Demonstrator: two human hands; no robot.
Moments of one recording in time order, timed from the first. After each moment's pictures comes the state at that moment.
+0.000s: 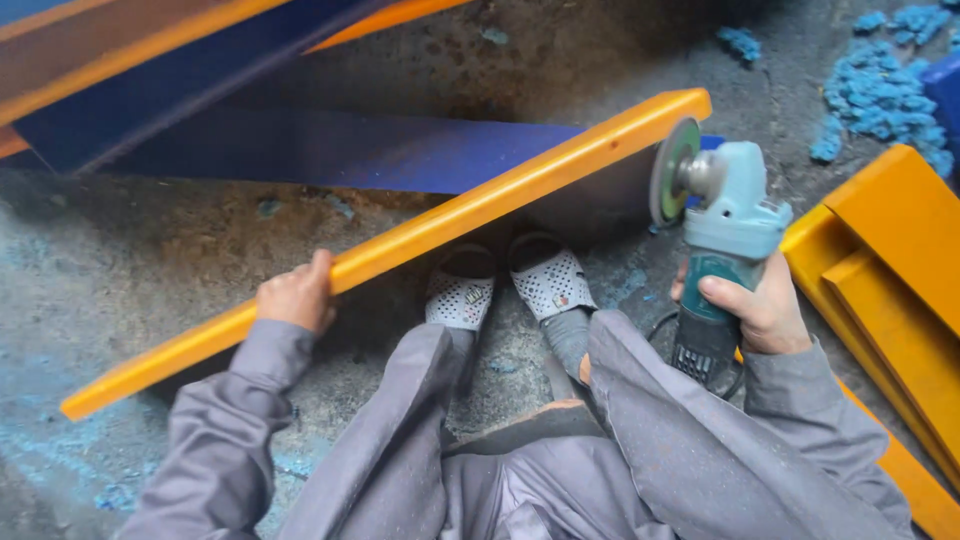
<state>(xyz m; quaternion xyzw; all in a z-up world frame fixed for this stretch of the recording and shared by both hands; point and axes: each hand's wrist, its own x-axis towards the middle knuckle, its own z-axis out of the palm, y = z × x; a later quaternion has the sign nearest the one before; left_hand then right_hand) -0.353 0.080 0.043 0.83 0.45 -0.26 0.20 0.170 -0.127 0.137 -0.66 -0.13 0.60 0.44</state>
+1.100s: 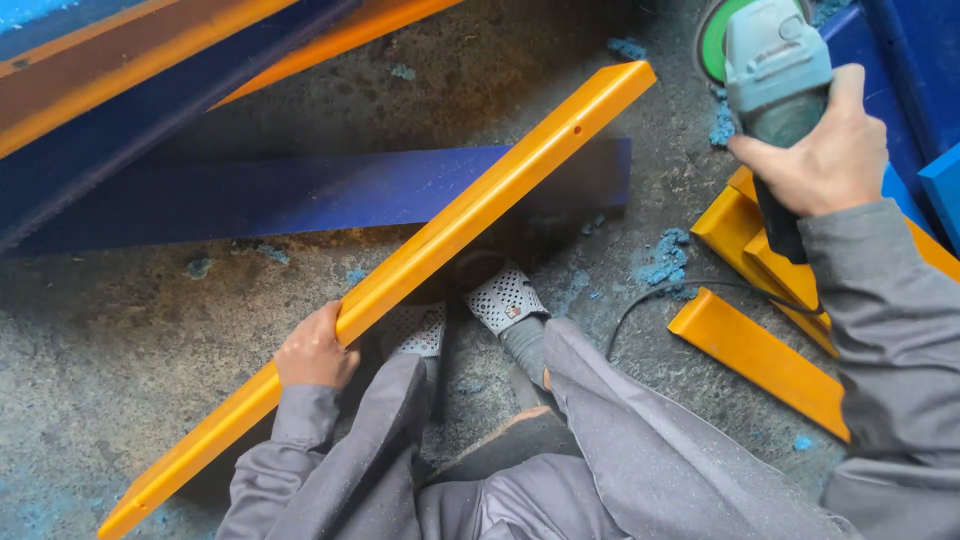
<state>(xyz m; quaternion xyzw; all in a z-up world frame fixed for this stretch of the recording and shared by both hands) -0.283 0.017 0.035 0.82 0.51 -0.10 0.23 0.310 -0.082 0.152 -0.86 -0.48 0.14 0.04</state>
